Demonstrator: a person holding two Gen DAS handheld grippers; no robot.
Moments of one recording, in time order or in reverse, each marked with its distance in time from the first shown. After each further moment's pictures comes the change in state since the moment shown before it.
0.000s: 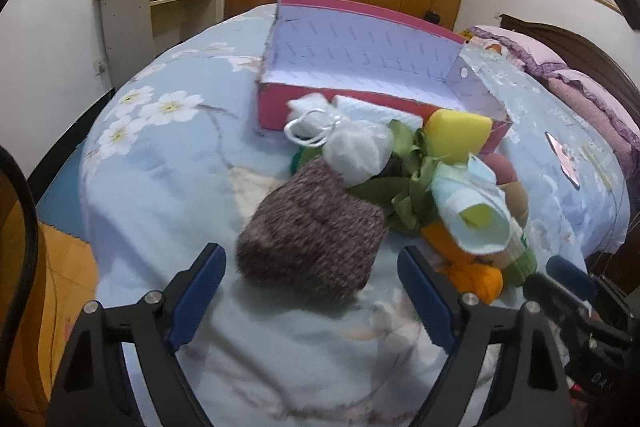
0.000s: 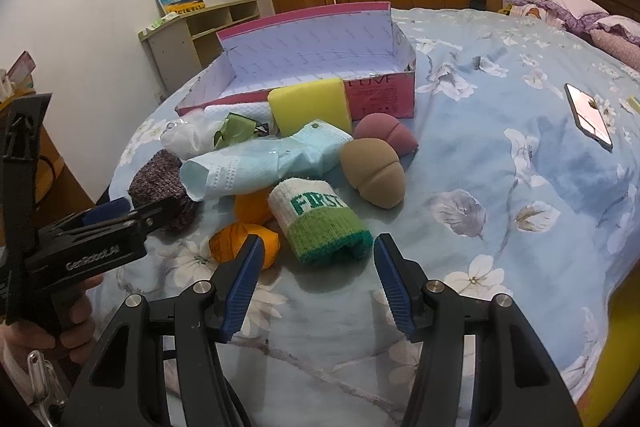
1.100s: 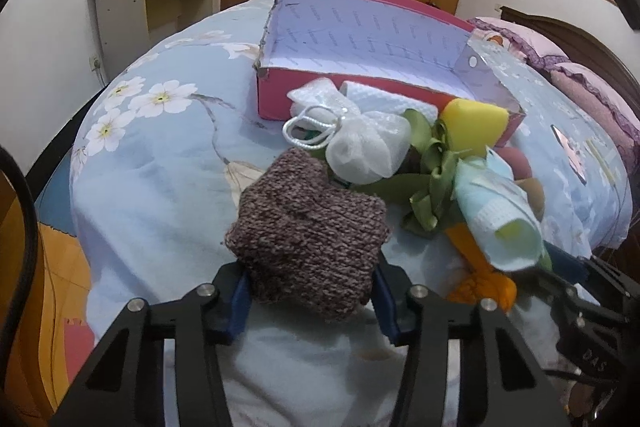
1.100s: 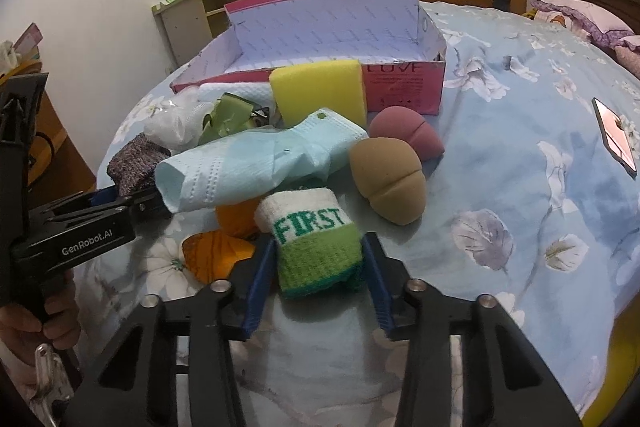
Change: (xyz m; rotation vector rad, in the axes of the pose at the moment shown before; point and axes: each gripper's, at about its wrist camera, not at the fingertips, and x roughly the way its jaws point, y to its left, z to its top) left arm 0.017 0.007 0.001 0.009 0.036 -0.001; right arm 0.032 -0.001 0.010 -0.089 0.052 0.029
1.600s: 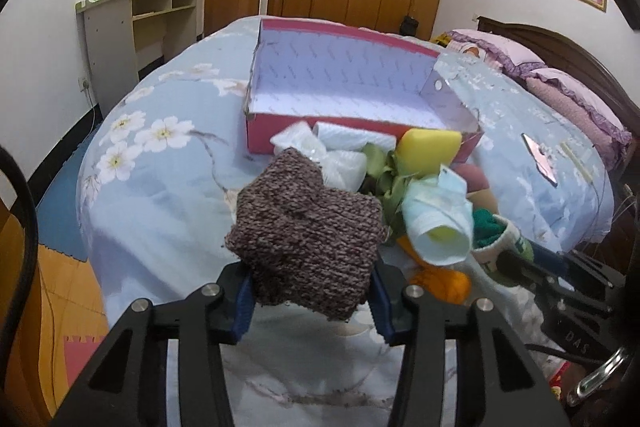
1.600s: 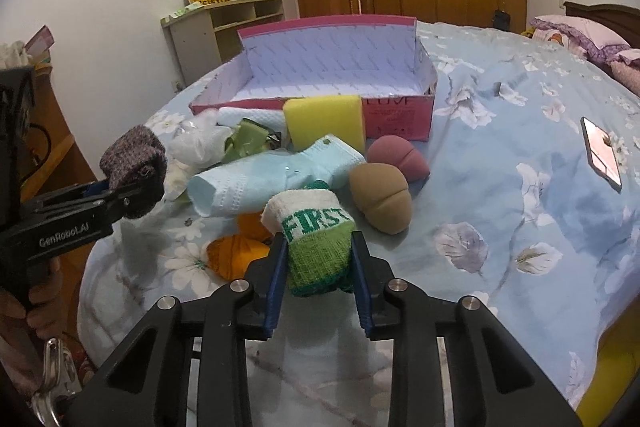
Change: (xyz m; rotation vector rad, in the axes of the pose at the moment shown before) left arm -0.048 -0.004 0.004 0.036 -0.072 -0.062; right arm -0.033 0.005 0.002 -0.029 -0.066 -0.002
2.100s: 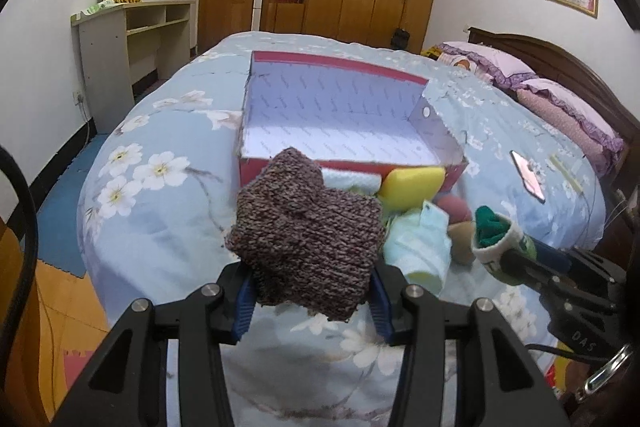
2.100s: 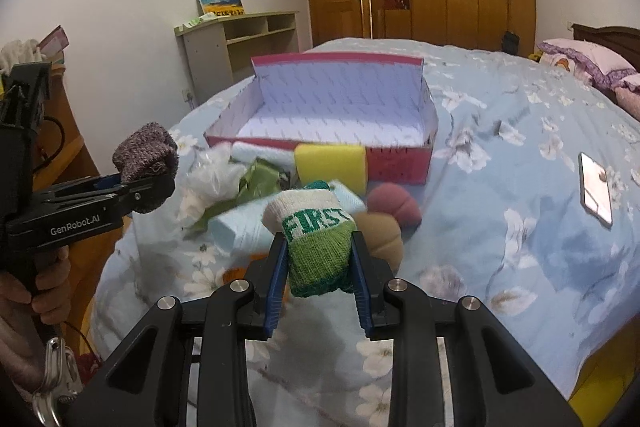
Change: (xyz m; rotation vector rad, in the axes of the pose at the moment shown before) left arm -0.014 -0.003 0.030 0.011 -0.039 -0.033; right arm -0.022 -0.001 0.029 -0.048 -0.057 0.017
